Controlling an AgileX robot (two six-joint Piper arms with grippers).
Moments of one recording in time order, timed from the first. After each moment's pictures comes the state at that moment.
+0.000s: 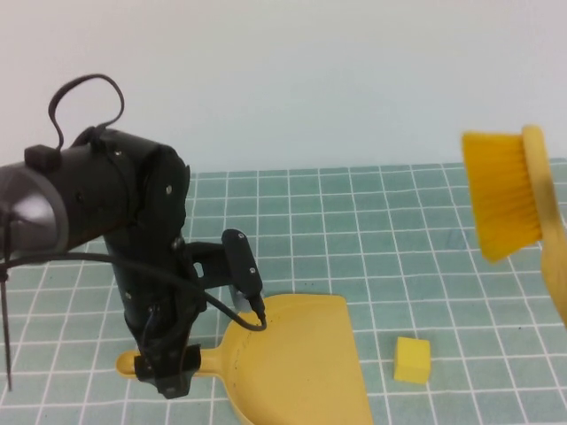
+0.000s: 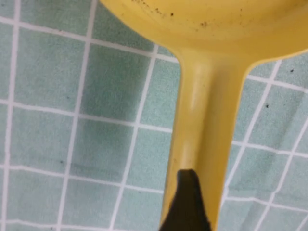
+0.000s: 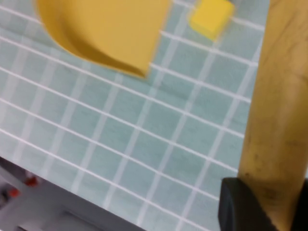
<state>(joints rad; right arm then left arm) 0.33 1.06 -1.01 0.27 1.28 -0.08 -0.52 1.73 -1.25 -0.02 1.21 0.78</state>
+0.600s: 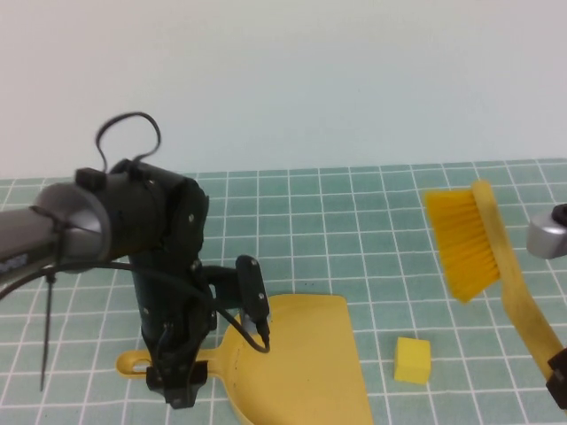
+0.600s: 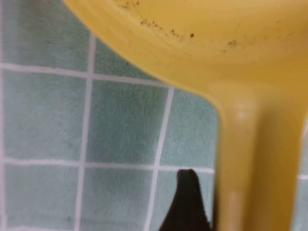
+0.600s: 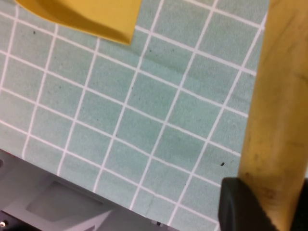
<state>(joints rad) 0.41 1.23 -1.01 0.21 1.28 -0.02 -0.52 1.85 -1.23 0.00 1.12 0.86</state>
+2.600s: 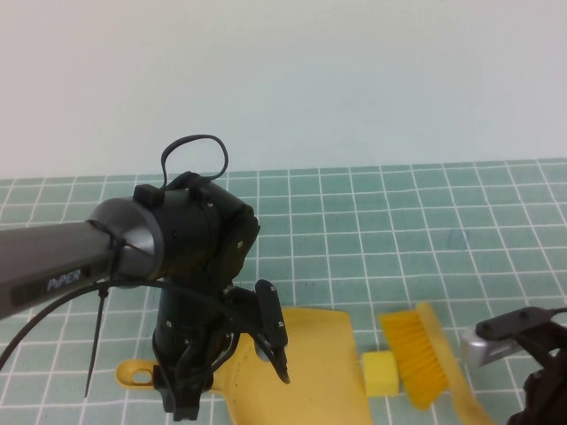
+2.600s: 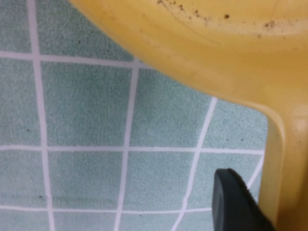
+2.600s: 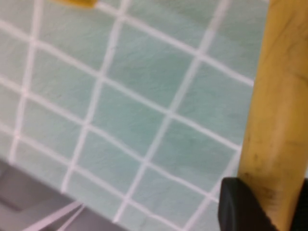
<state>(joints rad) 0.42 1.49 -0.73 0.33 0.99 -0.25 -0.64 1.89 -1.26 0.15 1.32 0.70</state>
